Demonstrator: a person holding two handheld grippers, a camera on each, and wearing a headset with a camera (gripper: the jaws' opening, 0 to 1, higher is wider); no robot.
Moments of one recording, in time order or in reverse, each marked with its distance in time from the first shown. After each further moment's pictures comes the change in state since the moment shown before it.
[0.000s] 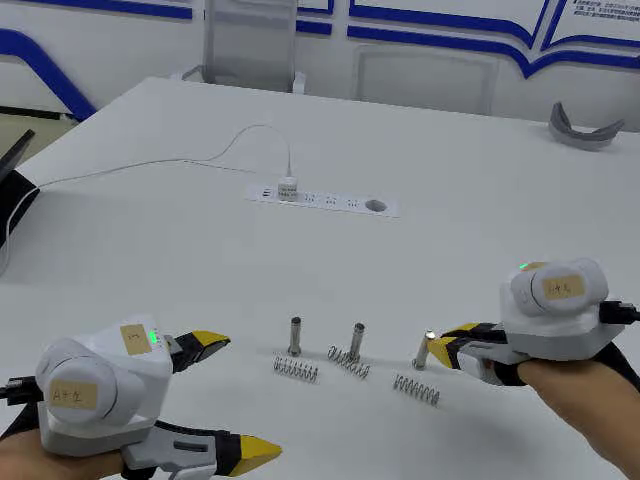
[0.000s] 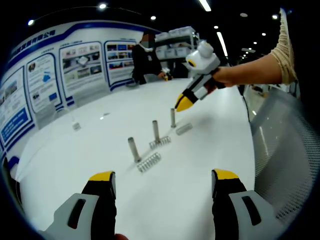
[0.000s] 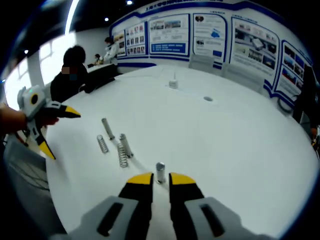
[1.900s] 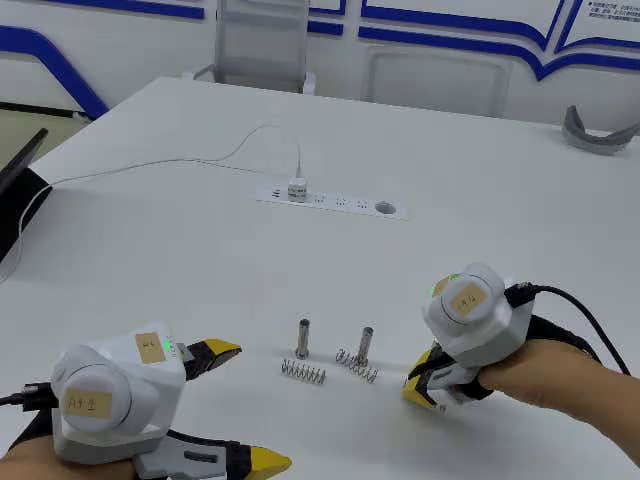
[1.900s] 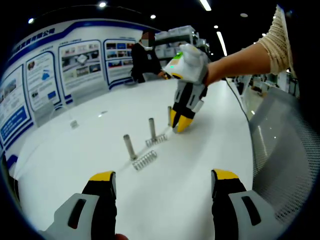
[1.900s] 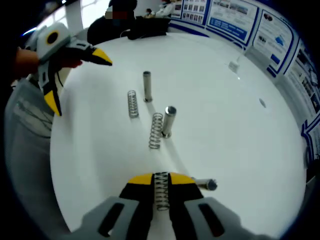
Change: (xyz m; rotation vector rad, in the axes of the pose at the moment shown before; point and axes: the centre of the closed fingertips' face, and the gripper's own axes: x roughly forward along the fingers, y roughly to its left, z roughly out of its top) left arm 0.001 -0.007 -0.005 -0.010 0.010 -0.011; right arm 0.041 0.051 -0.031 -0.408 0.342 0.252
